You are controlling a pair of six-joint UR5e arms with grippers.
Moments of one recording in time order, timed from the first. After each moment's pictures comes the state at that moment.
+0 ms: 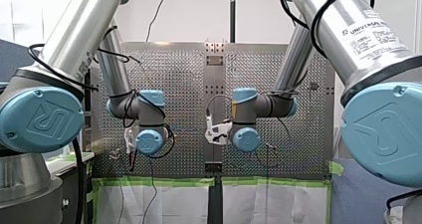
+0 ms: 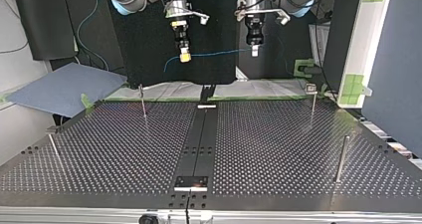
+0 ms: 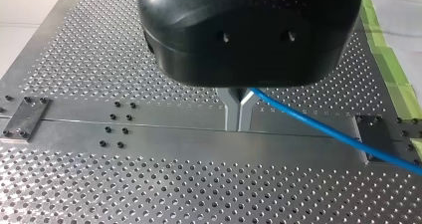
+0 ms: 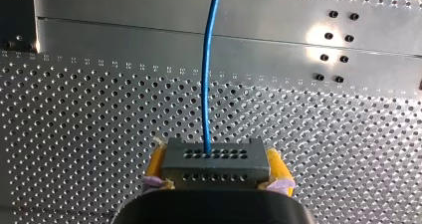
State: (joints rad) left arm -0.55 -1.99 -2.39 -1.89 -2.15 -1.63; right arm 2.37 -1.00 2.02 -1.04 1.83 1.47
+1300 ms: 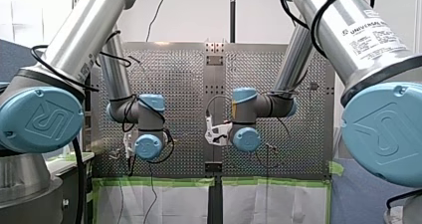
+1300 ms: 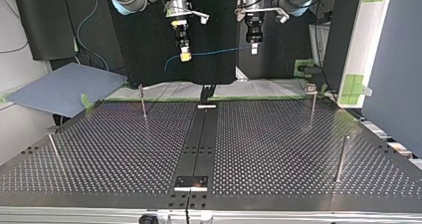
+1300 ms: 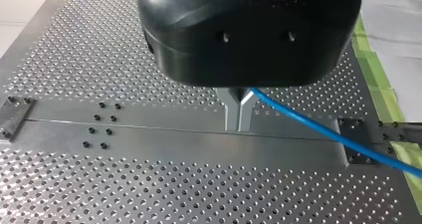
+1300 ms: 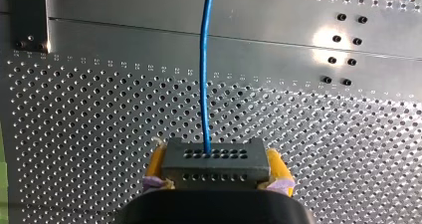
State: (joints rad) left arm -0.55 -2.04 -2.40 -1.87 -2.15 -1.63; right arm 2.37 -1.00 2.02 -1.02 1.83 1.47
